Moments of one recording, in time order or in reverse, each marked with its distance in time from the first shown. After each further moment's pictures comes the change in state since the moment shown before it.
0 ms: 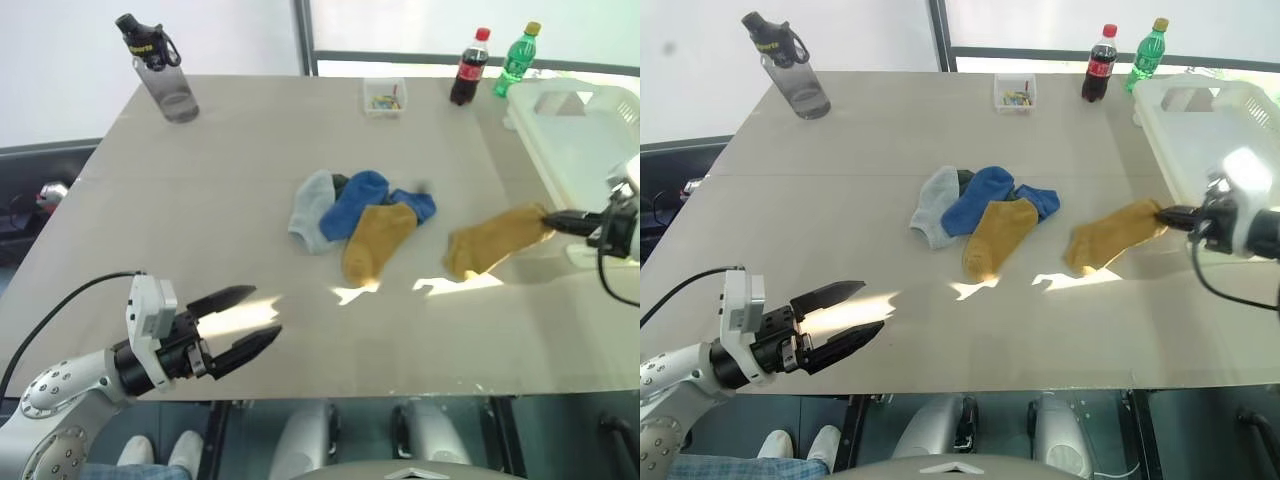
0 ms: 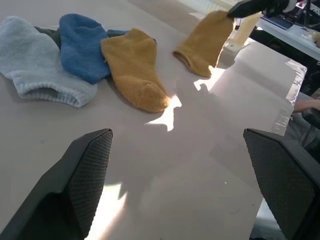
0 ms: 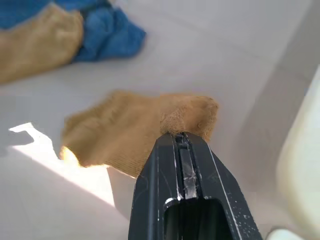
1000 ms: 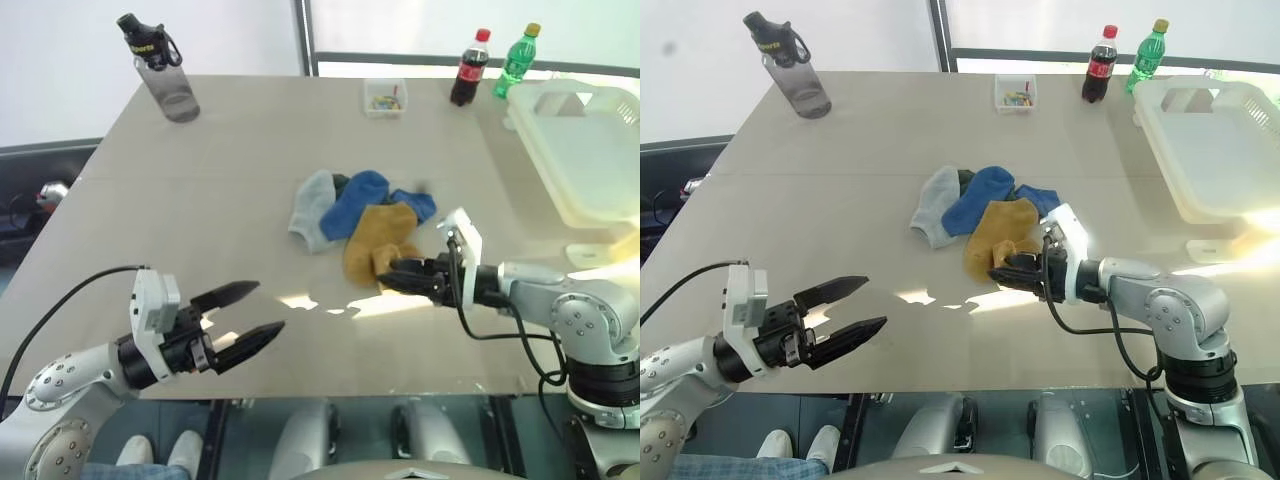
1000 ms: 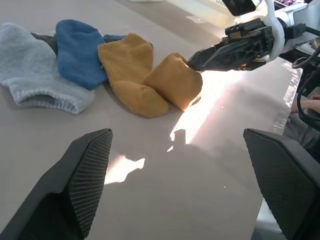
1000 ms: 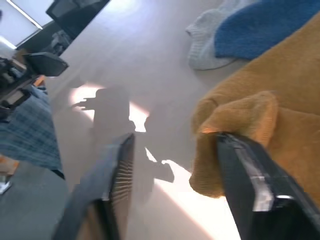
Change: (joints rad) left arm -0.041 0.005 -0.015 0.008 -0.001 0.009 0.000; right arm 0.020 0.607 0.221 -0.436 0.383 0.386 -0.491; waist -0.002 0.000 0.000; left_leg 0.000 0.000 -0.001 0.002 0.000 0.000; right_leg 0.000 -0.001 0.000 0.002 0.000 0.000
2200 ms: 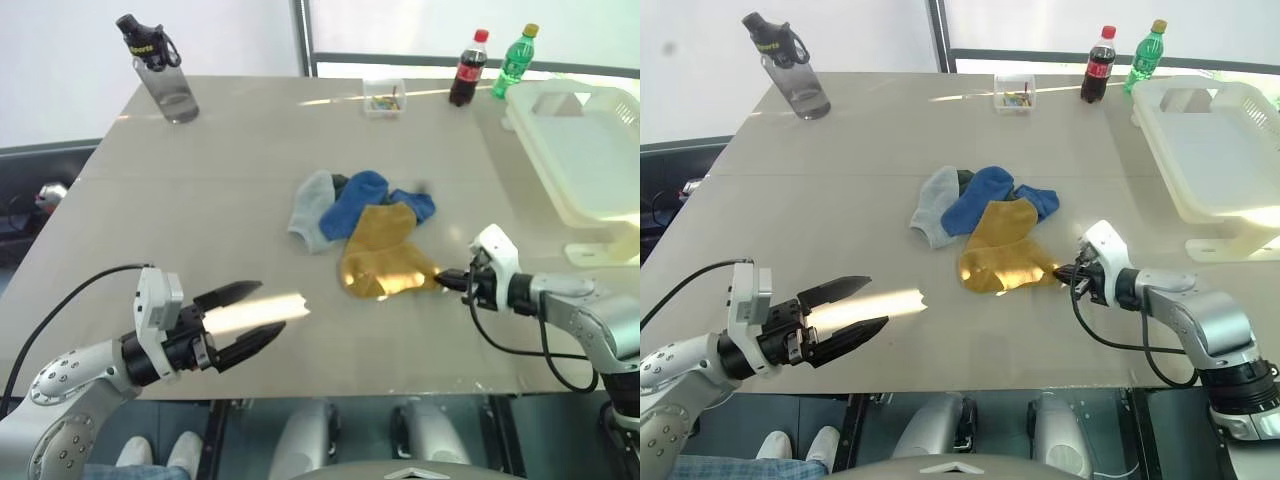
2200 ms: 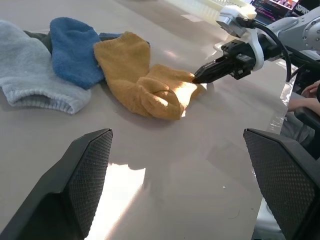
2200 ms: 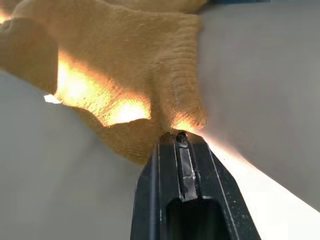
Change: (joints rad) left arm -0.016 0.005 -0.016 0.023 0.007 0.004 -0.015; right arm 0.121 -0.245 0.132 0.159 -0.381 -0.354 0.147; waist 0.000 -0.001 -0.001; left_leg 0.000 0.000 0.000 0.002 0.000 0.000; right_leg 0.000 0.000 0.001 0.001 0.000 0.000
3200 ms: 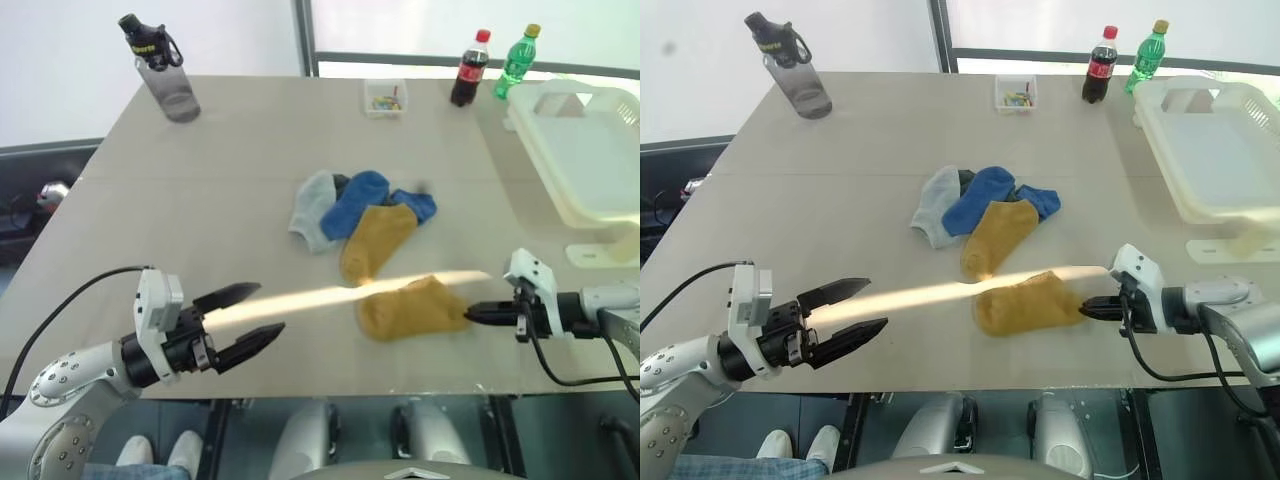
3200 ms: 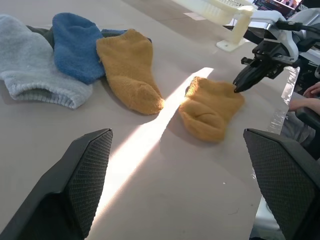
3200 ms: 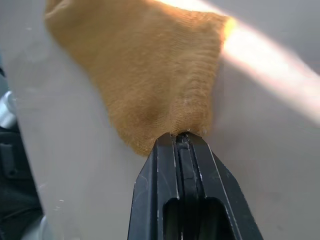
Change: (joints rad) left arm 0.006 0.000 -0.001 0.004 0.003 0.000 -0.001; right arm 0.119 -0.247 -0.038 0.038 -0.007 -0.139 0.369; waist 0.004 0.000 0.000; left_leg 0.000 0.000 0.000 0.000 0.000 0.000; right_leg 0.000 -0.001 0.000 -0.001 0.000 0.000
